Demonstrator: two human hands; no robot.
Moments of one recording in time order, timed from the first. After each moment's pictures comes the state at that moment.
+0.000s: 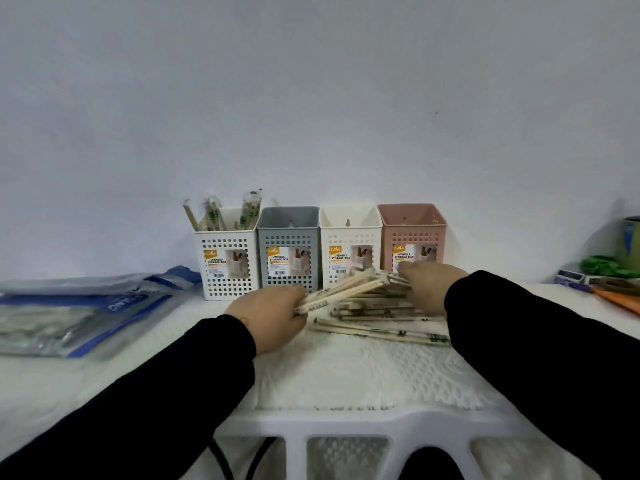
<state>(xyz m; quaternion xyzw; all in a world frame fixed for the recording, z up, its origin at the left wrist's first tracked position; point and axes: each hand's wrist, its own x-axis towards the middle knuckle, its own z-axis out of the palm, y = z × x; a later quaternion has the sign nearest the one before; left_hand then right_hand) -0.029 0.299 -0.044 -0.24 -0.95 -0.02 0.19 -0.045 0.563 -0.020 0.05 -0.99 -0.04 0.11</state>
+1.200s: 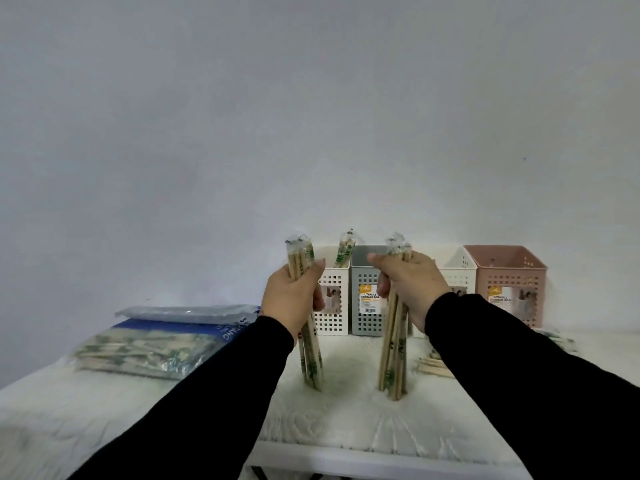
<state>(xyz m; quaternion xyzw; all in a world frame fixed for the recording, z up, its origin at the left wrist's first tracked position) -0.032 0.191 0.006 -0.08 -0.70 -0.66 0.26 -0.036 0.364 0.026 0.09 -0.71 0.66 0.22</state>
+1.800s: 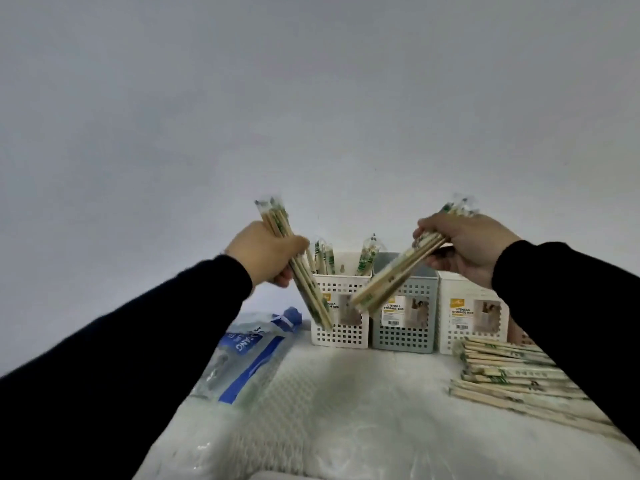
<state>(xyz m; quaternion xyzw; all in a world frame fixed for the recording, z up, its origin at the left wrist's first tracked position) -0.045 0.116 0.081 -0.05 -0.84 -0.49 0.23 -0.058 0.394 0.094 0.09 -0.71 0.69 0.13</state>
